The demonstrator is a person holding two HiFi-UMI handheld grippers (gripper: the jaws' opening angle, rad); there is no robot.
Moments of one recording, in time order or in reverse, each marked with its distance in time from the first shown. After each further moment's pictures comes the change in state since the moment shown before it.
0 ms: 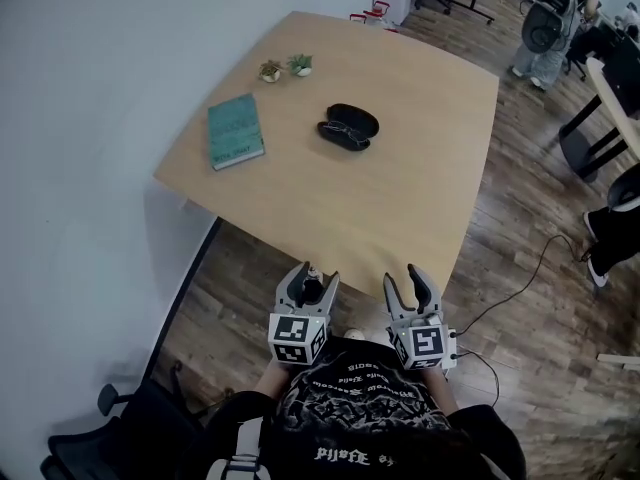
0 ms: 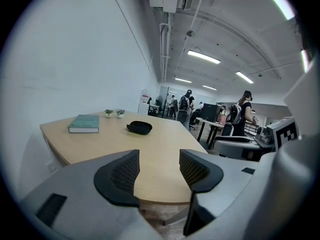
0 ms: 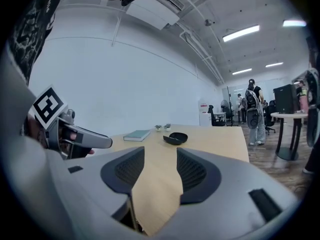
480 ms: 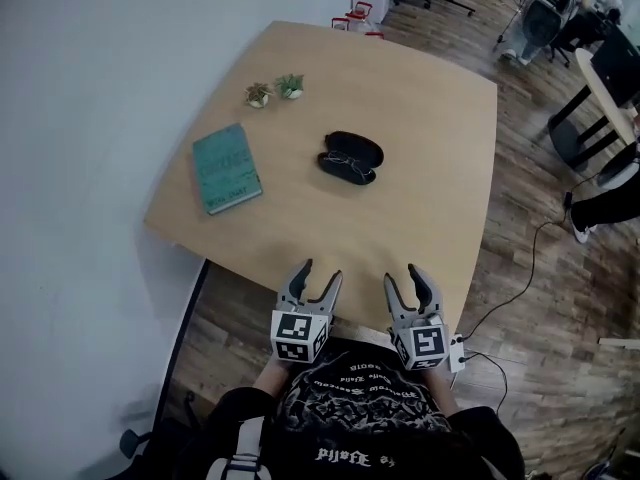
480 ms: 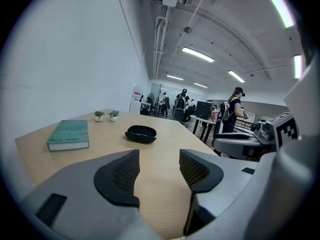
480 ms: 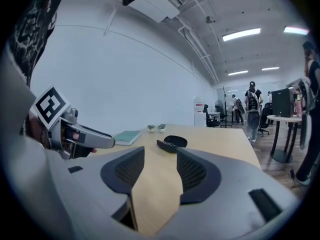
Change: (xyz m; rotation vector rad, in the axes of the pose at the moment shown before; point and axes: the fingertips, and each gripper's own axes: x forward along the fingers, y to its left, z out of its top) left arm 0.097 0.079 0.054 0.053 0.037 -0.124; right arm 0.118 -0.006 0.030 0.000 0.033 -0.091
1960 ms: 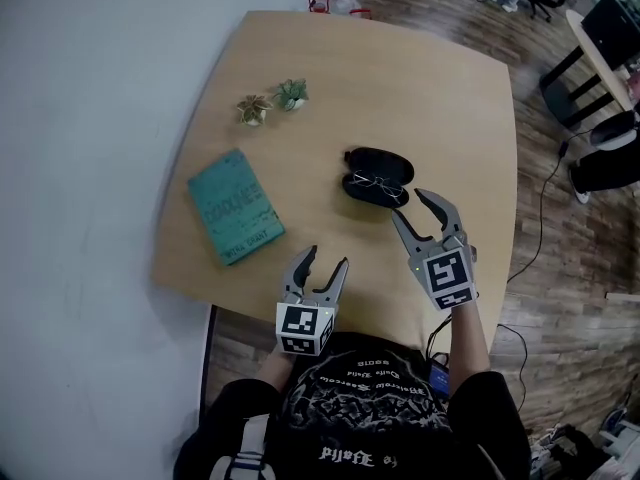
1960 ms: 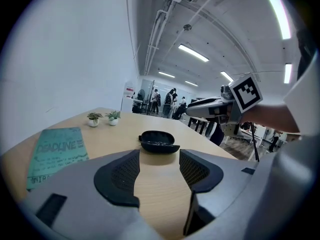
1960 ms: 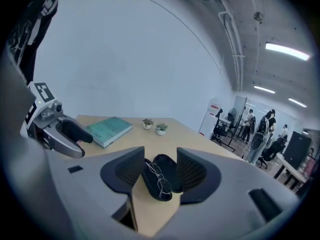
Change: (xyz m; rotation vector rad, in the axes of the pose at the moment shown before) left arm 0.091 0.139 0.048 0.037 0.039 -0.146; right arm 0.233 -0.006 0.103 -0.337 0.196 0.028
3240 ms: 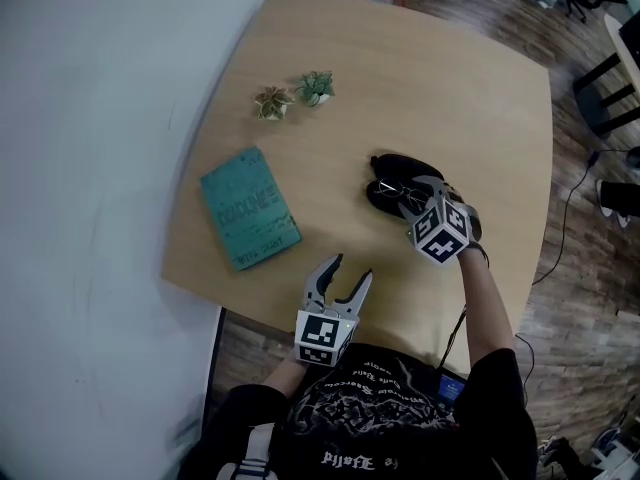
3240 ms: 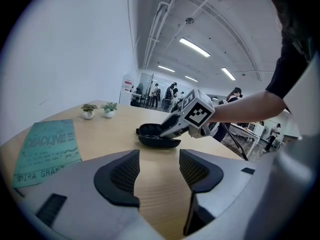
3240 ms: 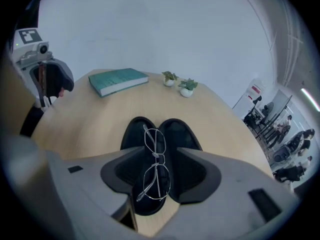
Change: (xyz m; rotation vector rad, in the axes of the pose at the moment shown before) left arm 0.035 0.003 -0.015 -0.012 0.072 -0.022; right arm 0.144 0.004 -0.110 -0.291 0.408 0.308
